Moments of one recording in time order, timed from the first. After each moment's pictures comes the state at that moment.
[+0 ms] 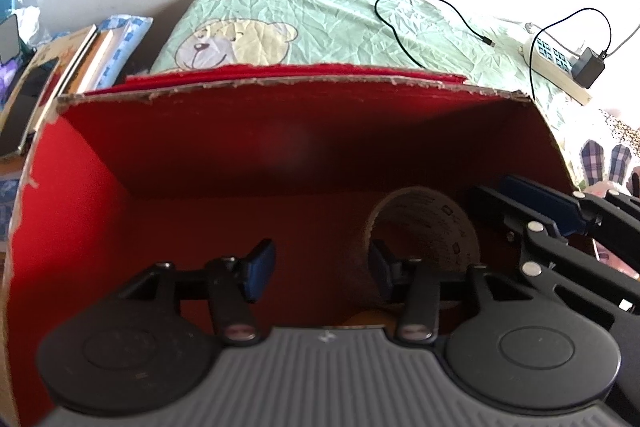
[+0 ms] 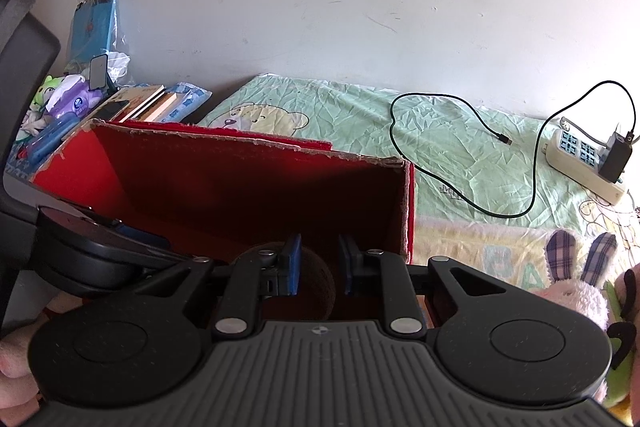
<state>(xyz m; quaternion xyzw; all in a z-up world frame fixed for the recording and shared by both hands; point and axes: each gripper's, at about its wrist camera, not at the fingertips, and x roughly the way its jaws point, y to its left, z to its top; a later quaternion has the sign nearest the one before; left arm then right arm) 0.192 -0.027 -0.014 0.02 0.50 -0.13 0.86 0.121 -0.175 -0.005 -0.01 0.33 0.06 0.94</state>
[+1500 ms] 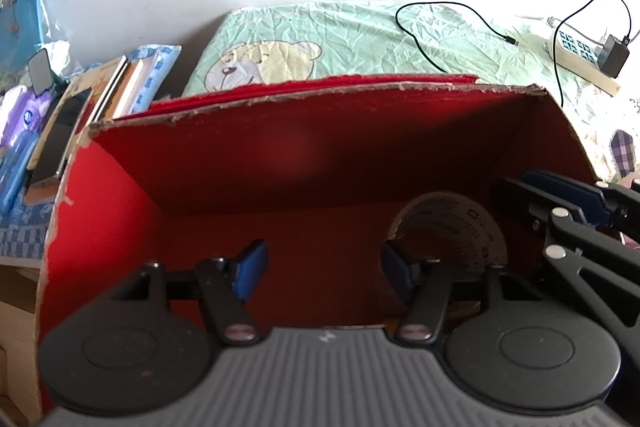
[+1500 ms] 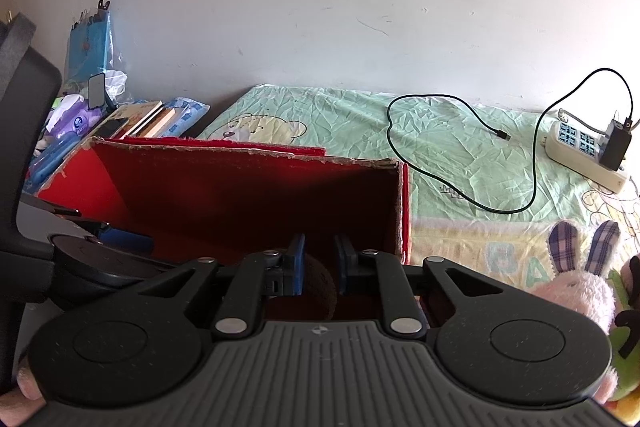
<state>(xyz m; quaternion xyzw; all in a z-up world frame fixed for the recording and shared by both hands) 0.185 -0.037 -0.013 0.08 0.47 -0.08 0.88 0.117 -0.181 -0.005 0.02 0.32 0.06 0.94</state>
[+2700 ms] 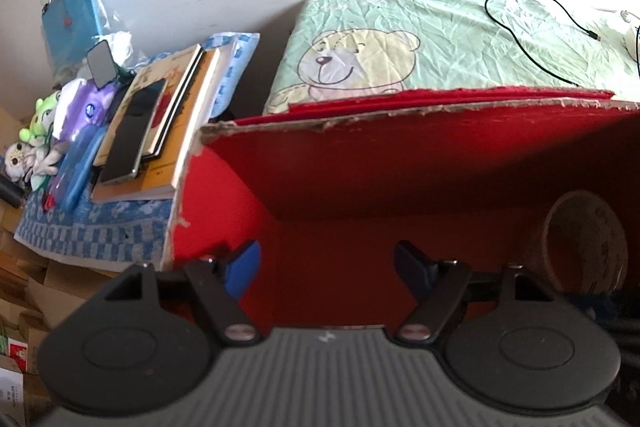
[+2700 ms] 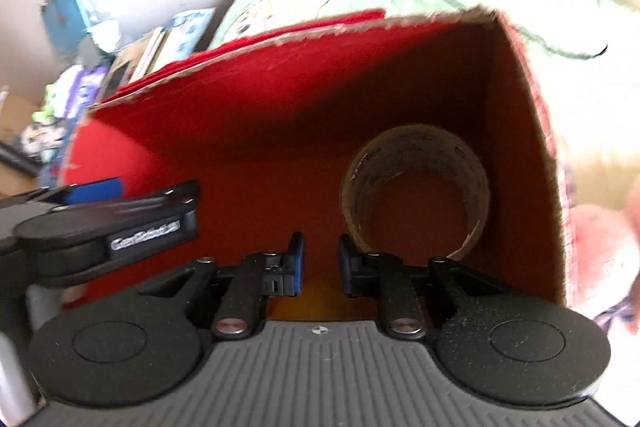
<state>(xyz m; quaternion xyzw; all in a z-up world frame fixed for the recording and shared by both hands) 0.217 0.009 -0.015 0.12 0.49 0.01 0.87 0.162 -0.149 -0.030 0.15 0.52 0.07 0.84</state>
